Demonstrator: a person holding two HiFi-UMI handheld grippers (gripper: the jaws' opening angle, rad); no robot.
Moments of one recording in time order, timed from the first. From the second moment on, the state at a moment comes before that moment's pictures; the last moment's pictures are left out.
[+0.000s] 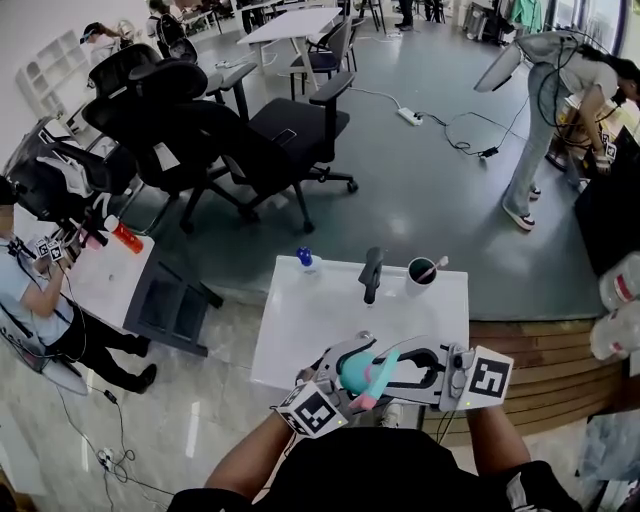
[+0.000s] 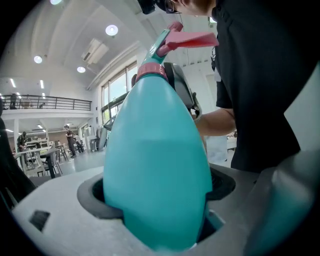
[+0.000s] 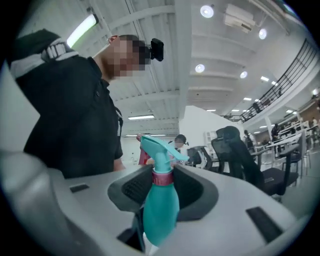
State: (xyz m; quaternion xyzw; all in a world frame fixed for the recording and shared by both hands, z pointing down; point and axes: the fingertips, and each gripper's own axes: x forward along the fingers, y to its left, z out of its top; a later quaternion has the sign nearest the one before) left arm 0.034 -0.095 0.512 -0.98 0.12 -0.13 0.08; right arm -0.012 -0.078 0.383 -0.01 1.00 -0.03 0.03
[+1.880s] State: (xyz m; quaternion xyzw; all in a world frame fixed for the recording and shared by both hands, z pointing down) left arm 0.023 -0.146 0.520 -0.97 0.22 -0.10 0.01; right arm -0.023 -0.121 0.395 -0.13 0.99 0.08 0.01
